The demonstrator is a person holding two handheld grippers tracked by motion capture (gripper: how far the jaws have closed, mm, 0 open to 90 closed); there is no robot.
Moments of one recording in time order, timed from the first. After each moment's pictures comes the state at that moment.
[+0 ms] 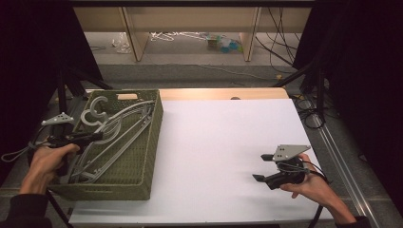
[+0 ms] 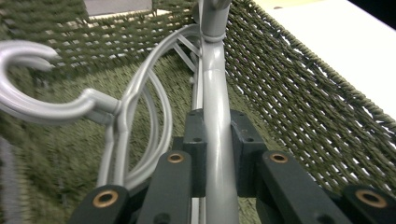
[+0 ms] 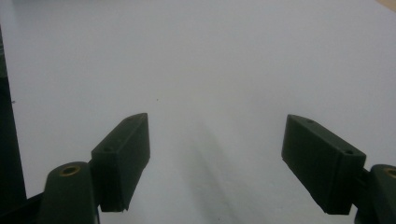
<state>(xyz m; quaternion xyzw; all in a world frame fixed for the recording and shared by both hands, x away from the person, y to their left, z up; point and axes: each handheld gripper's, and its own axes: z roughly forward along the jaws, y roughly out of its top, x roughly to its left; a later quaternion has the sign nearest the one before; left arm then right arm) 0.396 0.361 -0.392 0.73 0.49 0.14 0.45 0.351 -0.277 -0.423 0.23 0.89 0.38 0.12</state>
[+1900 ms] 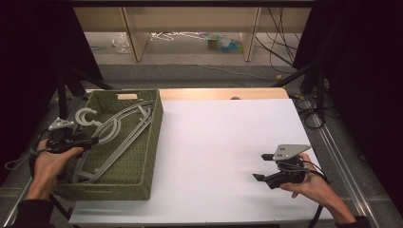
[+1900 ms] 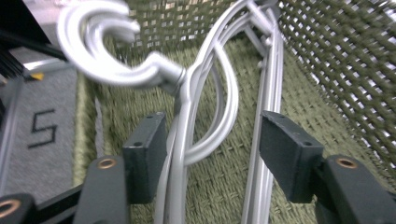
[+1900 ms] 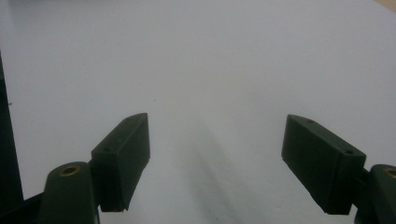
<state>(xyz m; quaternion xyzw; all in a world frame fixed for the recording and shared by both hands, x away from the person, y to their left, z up) 0.384 0.360 -0.392 0.73 0.54 0.25 0.34 0.352 -0.278 -0.423 0.23 0.88 0.38 0.12</state>
